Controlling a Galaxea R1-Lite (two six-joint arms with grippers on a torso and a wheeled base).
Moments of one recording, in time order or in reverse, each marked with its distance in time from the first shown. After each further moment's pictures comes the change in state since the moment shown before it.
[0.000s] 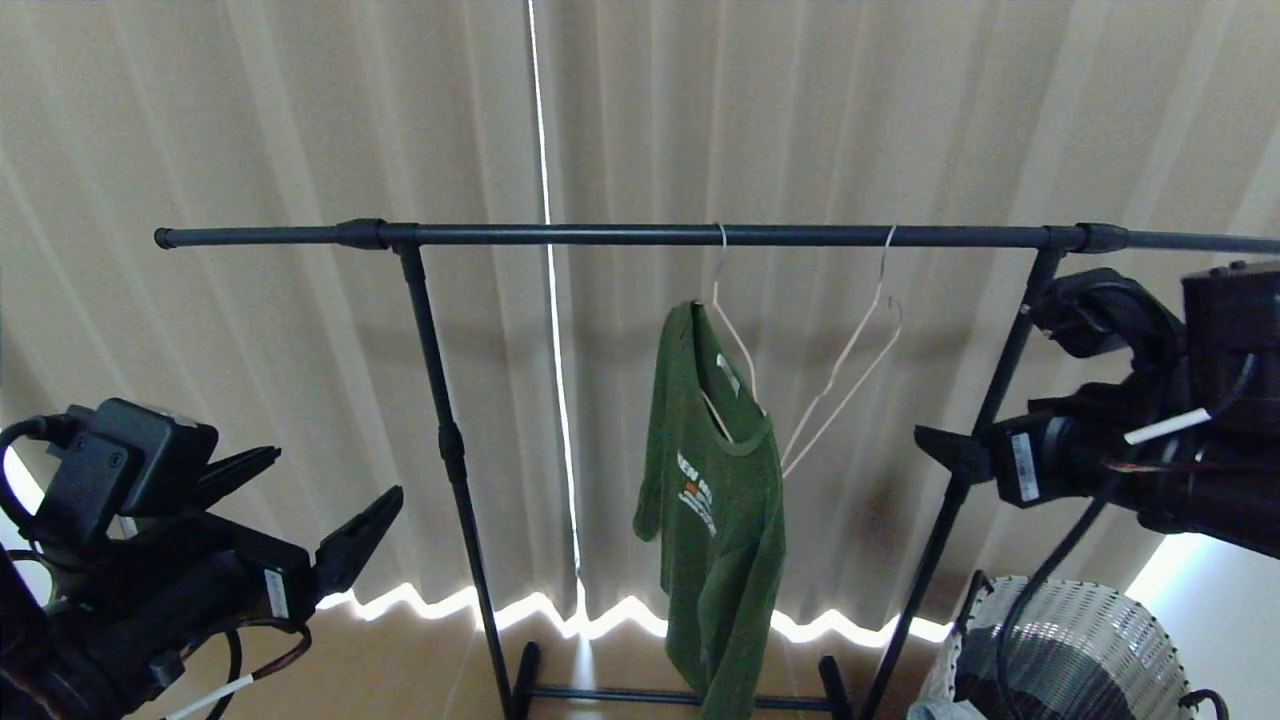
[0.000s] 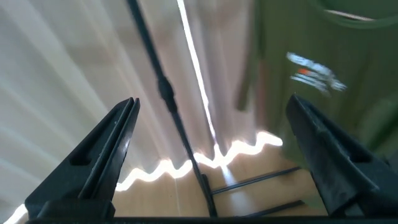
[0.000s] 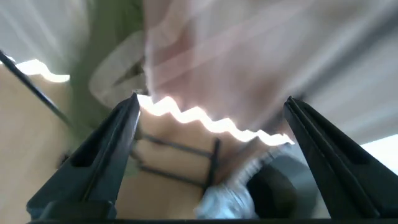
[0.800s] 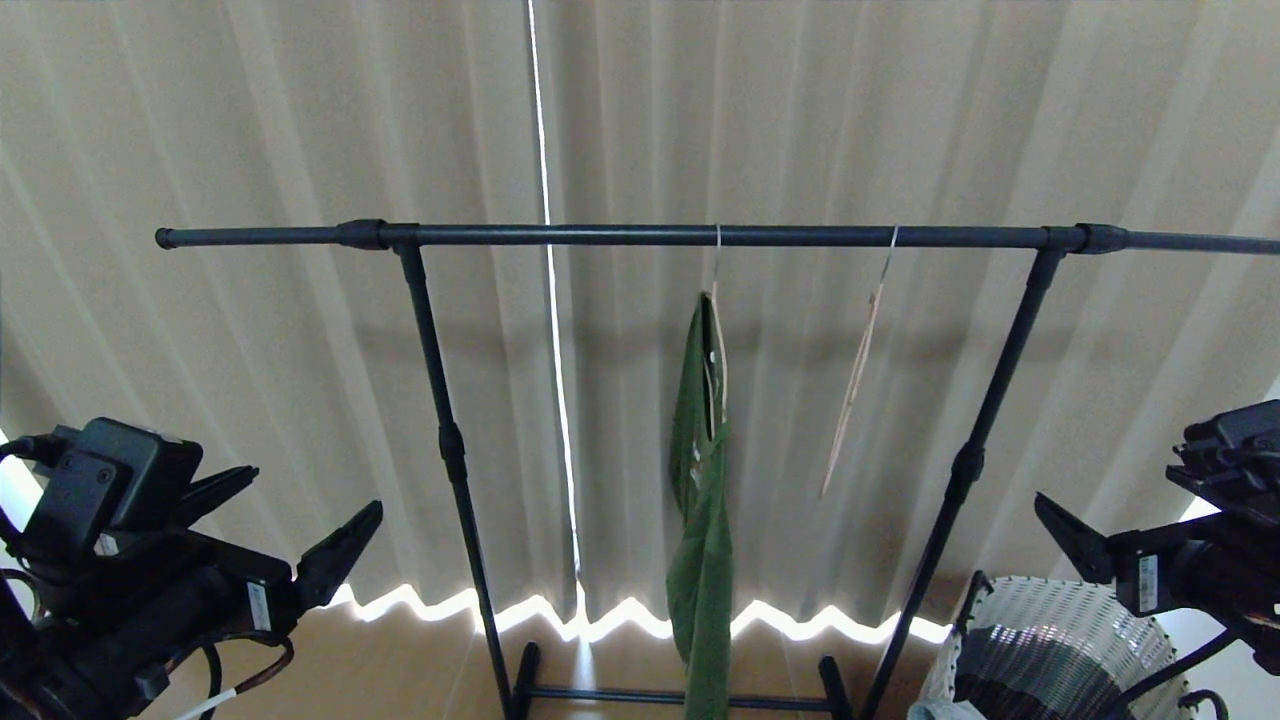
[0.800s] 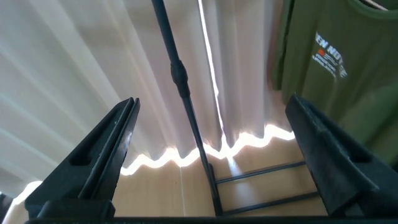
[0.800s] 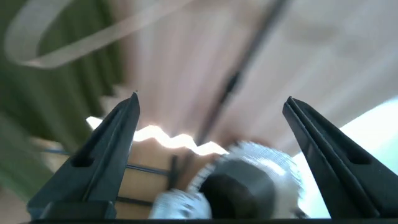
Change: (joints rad) left arm 0.045 -0.013 0.038 0.009 -0.001 -0.010; right arm -0.206 -0.149 0.563 -0.636 0.010 -0.208
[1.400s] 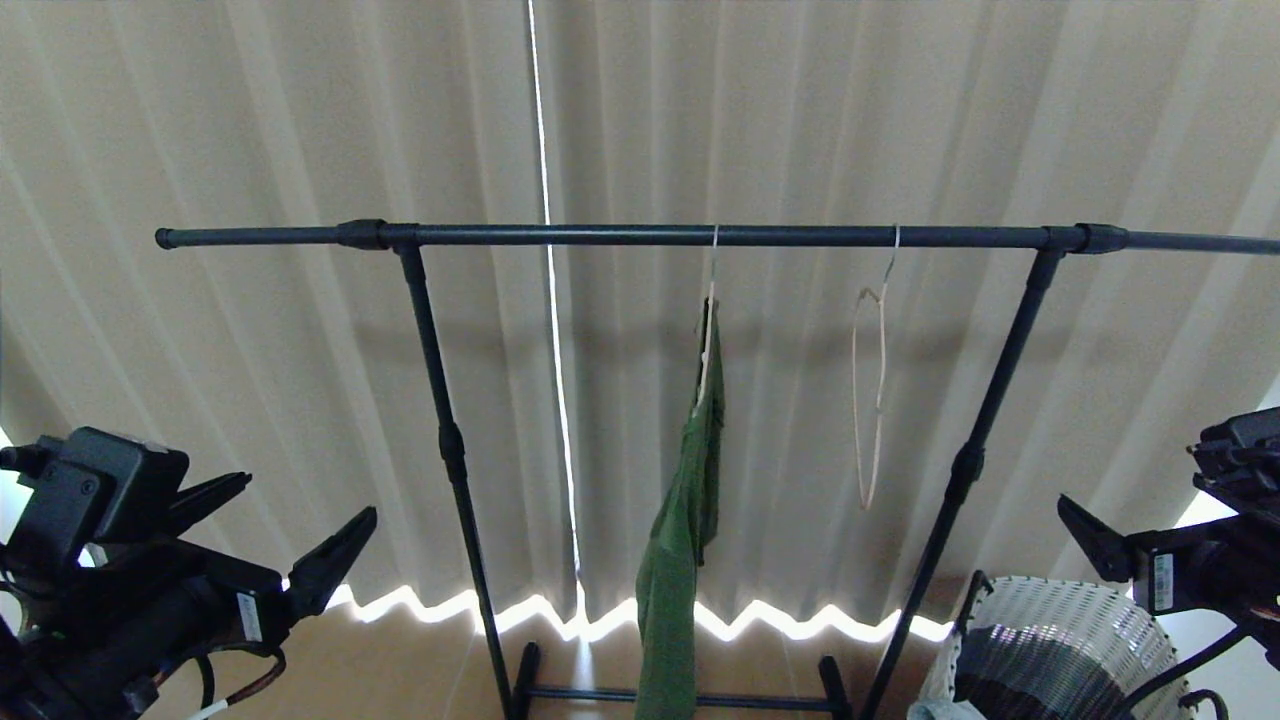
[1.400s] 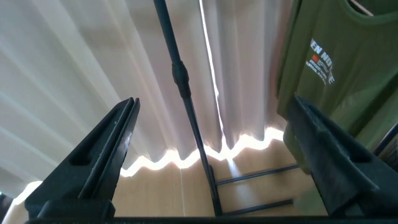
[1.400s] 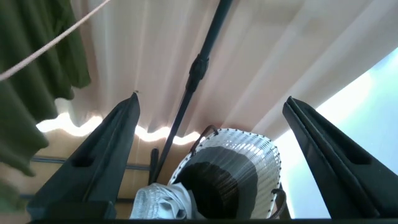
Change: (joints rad) left arm 0.000 -0.019 0.021 -0.002 0.001 -0.007; right arm -0.061 0.012 0.017 -0.020 0.000 -0.004
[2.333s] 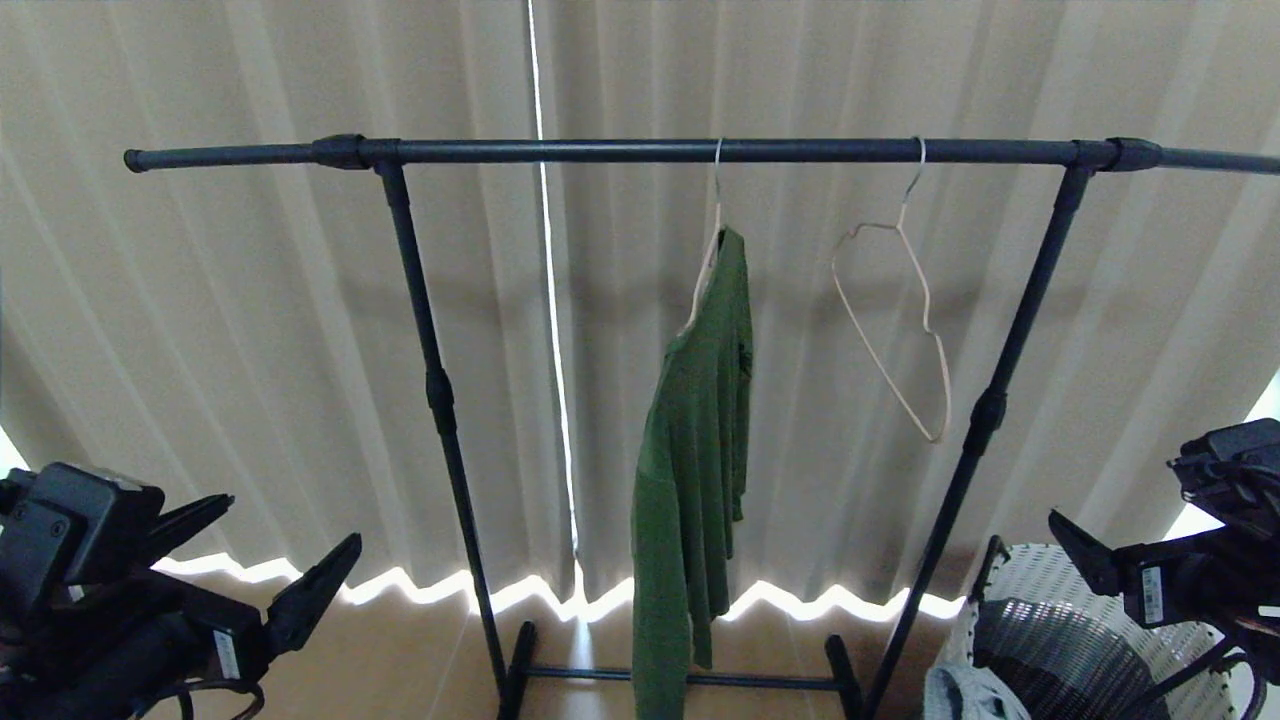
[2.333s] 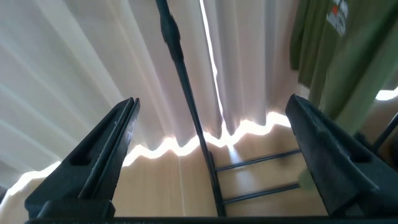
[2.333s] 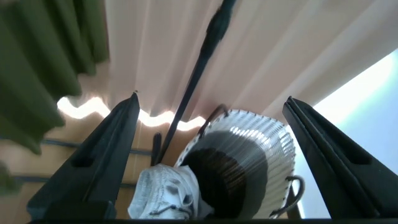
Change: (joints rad) left arm -0.001 -0.060 0.060 0.001 -0.001 0.028; right arm 0.009 0.019 0.018 0.002 -0.001 -0.003
